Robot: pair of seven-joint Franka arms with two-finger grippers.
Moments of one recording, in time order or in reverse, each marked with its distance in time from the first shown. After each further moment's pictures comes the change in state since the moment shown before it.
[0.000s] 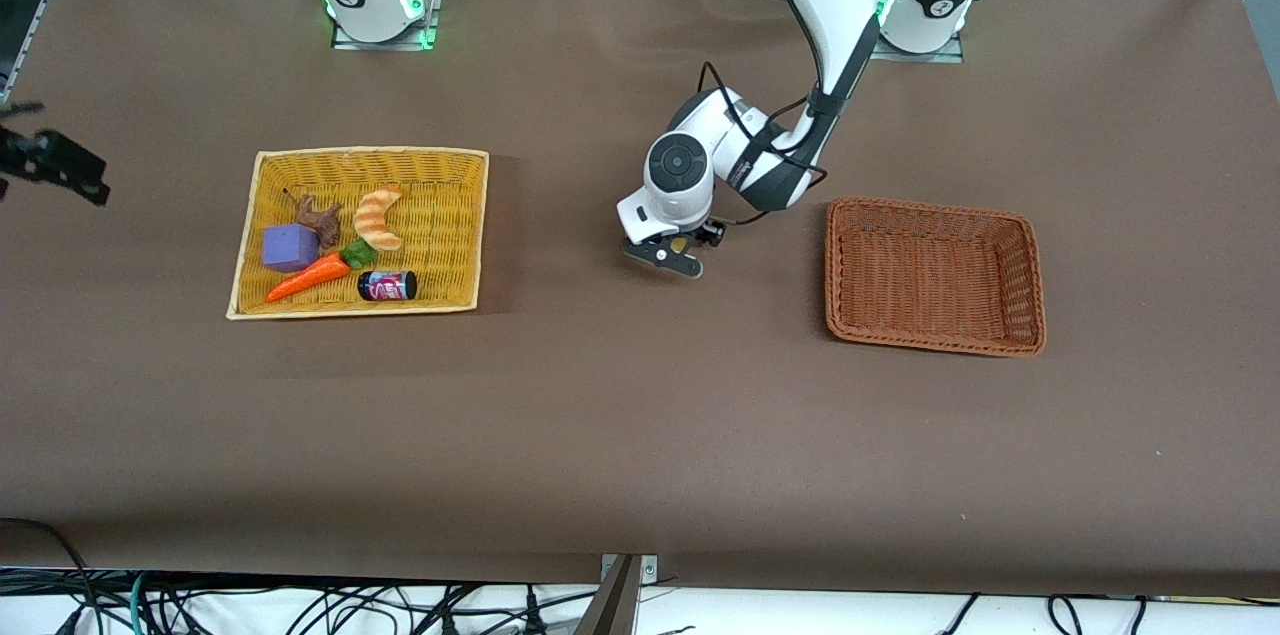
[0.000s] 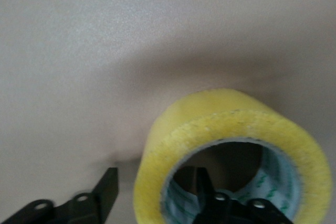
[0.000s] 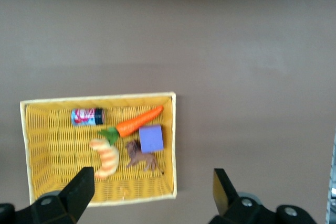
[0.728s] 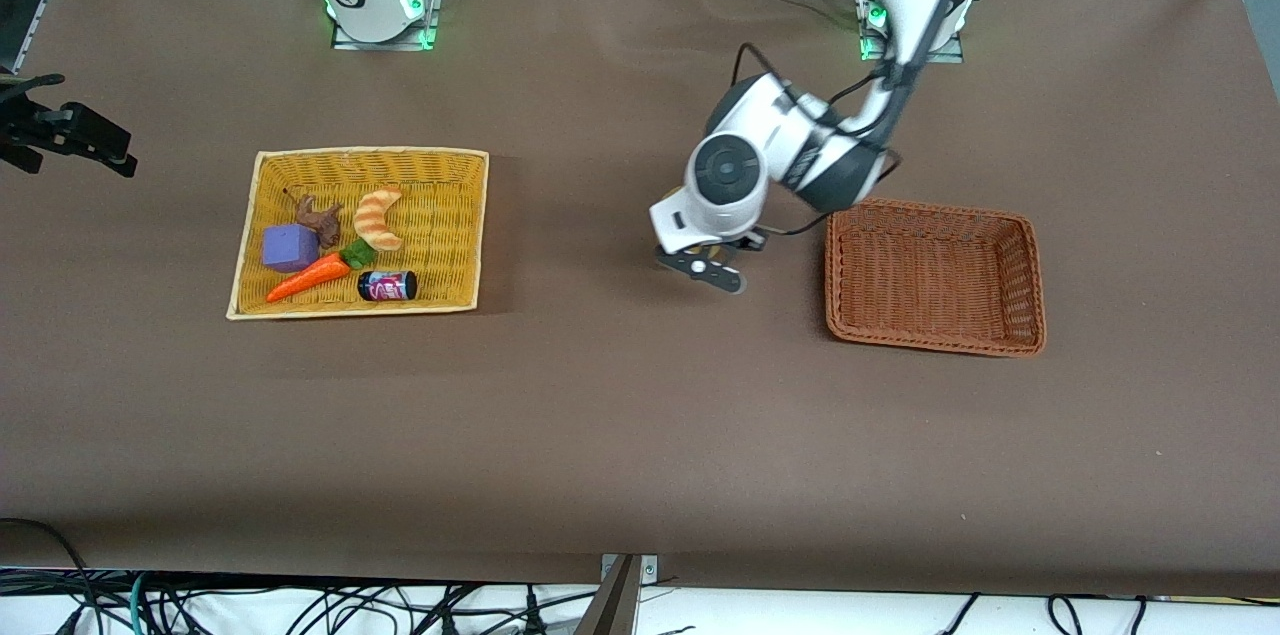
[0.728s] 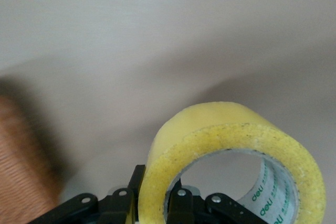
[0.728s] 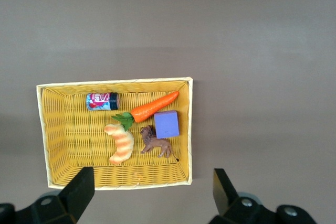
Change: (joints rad) left arm 0.145 -0.216 0.026 0.117 0.008 -0.394 0.063; right arm 0.011 -0.008 -0.002 -0.047 0.060 -0.007 0.000
